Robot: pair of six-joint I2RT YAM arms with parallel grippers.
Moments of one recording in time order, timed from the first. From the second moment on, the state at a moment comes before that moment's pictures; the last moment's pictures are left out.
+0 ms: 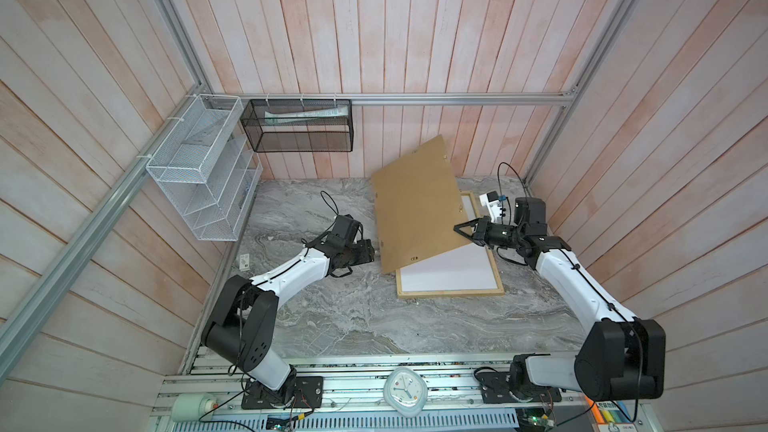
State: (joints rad) left arm -0.50 1.61 1.03 -0.32 0.10 -0.58; right arm 0.05 1.32 1.00 -0.32 -0.87 0.55
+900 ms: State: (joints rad) left arm -0.65 2.10 1.47 -0.43 0.02 -0.58; right arm -0.30 1.17 1.05 -0.57 -0.85 0.44
